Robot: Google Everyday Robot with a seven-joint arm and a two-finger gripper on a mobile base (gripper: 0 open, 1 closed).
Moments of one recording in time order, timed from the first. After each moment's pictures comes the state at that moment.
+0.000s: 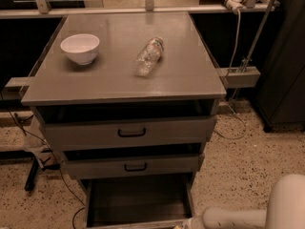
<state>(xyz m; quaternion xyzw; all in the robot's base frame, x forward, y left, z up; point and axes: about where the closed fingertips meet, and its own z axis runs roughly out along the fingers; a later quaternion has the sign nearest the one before) 0.376 -0.104 0.185 -0.07 0.95 0.30 0.05</state>
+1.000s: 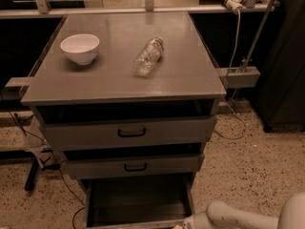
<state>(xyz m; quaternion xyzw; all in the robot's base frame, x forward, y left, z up) 0.373 -0.095 0.193 -0.13 0.92 0.38 0.03</state>
